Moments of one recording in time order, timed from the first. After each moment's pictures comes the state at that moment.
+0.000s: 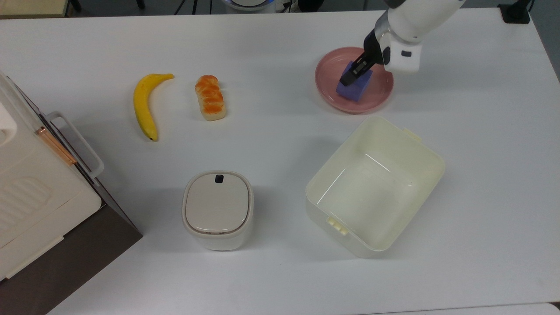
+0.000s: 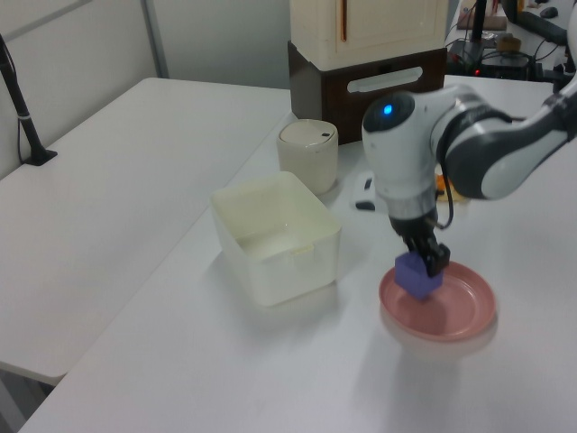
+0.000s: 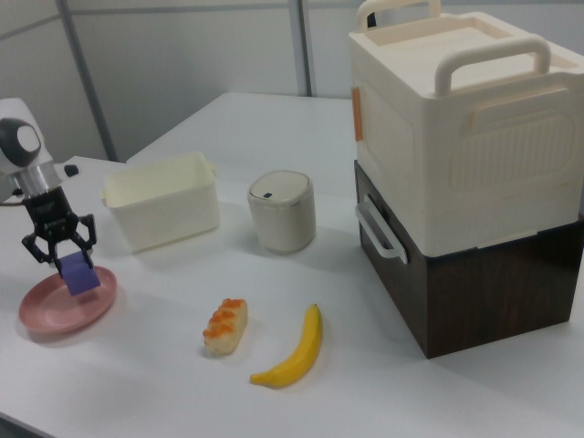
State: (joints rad) arm 0.56 0.30 0.01 -1.79 -0.19 1.81 -0.19
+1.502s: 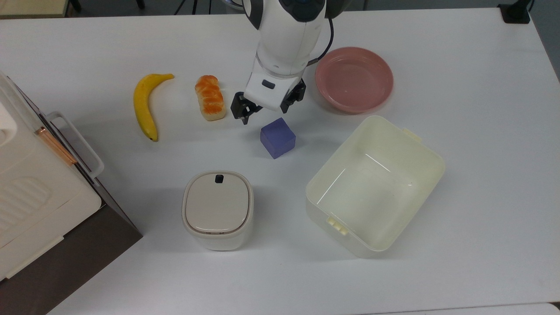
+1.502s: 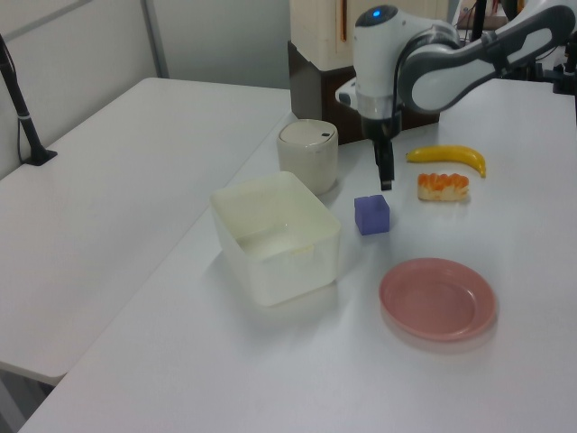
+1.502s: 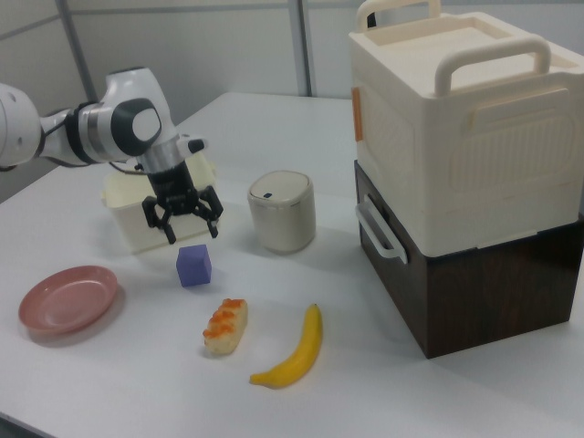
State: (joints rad) arm 0.16 0.30 0.00 -1.74 -0.19 1.99 -0.14
